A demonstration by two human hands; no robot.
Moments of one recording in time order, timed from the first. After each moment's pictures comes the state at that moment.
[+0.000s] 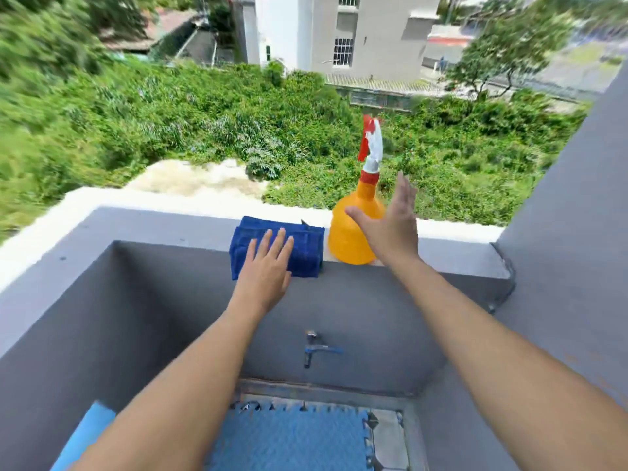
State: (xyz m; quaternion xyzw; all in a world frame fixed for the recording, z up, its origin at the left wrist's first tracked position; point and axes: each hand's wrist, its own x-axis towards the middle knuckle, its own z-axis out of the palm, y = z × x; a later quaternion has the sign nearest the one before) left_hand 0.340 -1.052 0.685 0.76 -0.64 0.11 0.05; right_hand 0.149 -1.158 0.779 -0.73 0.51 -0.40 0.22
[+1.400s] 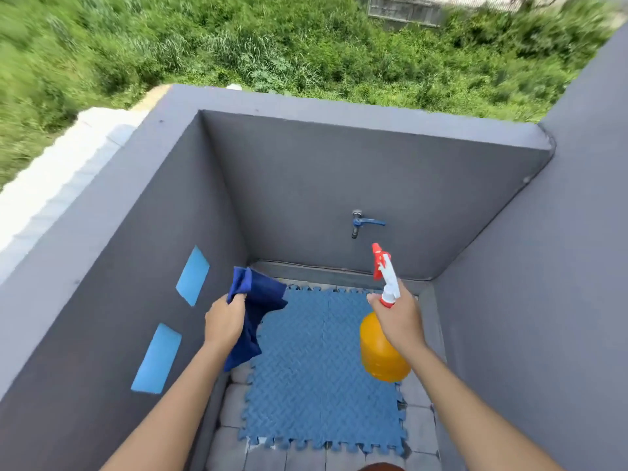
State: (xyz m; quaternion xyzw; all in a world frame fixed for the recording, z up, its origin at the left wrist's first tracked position) left_hand 0.357 -0.682 0.559 0.85 -0.16 -0.33 0.39; right_hand 0.096 -0.805 0.572 -0.65 0.60 -0.27 0.38
